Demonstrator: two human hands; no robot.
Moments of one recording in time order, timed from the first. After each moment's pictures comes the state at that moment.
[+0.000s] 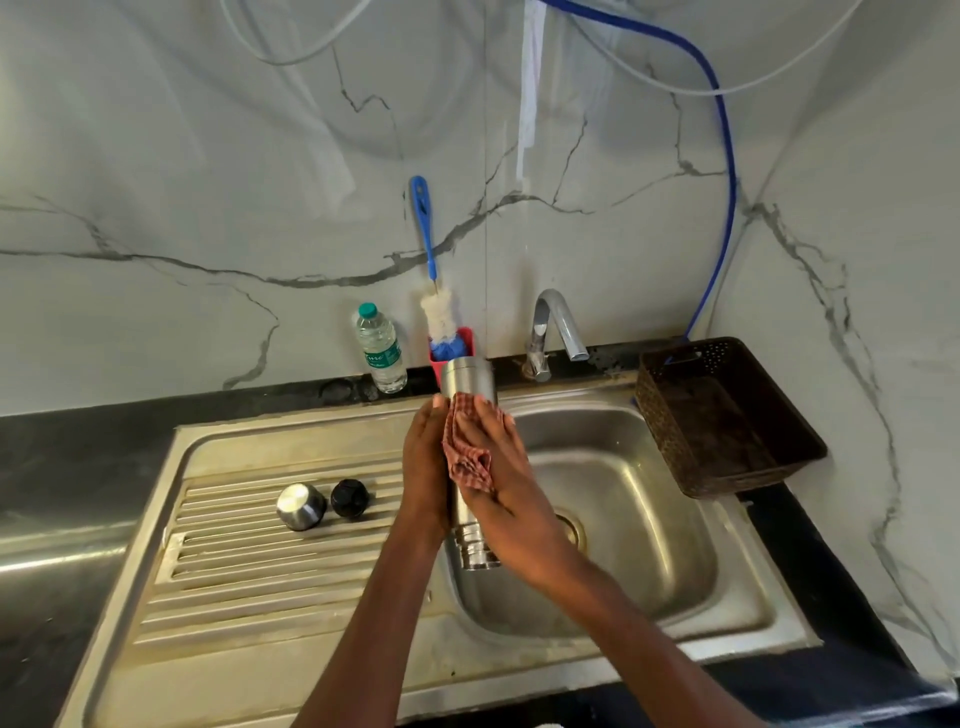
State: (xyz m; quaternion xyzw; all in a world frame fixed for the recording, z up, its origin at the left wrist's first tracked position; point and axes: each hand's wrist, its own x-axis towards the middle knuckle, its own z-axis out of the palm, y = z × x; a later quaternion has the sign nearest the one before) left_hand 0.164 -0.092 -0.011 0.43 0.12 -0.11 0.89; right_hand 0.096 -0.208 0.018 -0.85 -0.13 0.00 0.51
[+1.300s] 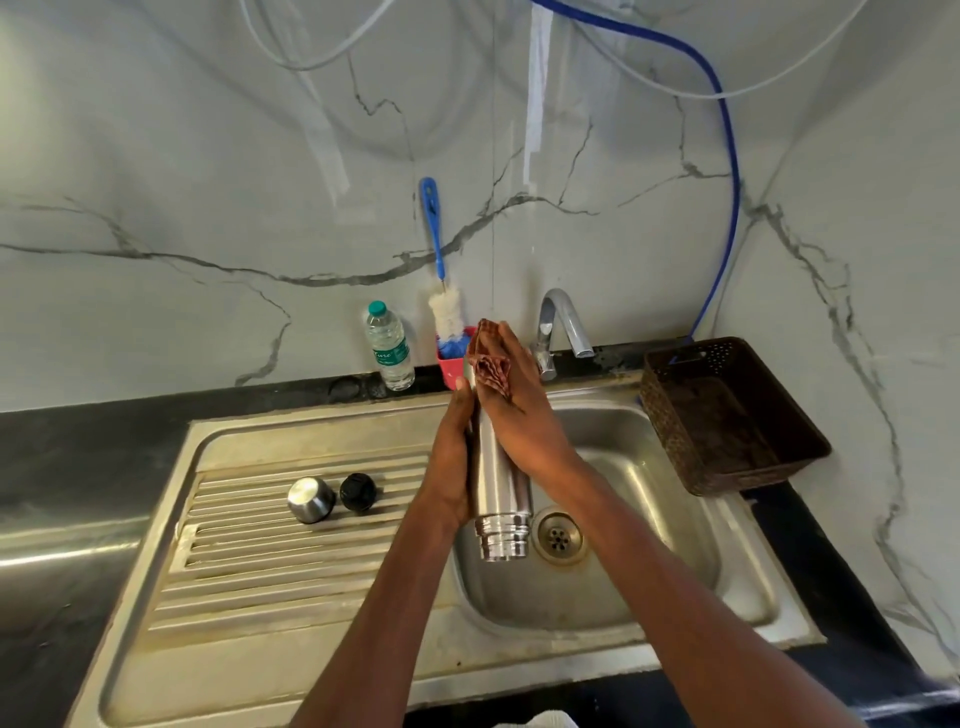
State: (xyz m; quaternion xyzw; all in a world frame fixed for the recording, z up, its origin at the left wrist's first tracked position) left_hand 0.154 -0.110 0.015 0.42 0.10 -0.14 0.89; right_hand 0.165 -0.209 0.058 -0.83 -0.07 -0.05 0.55
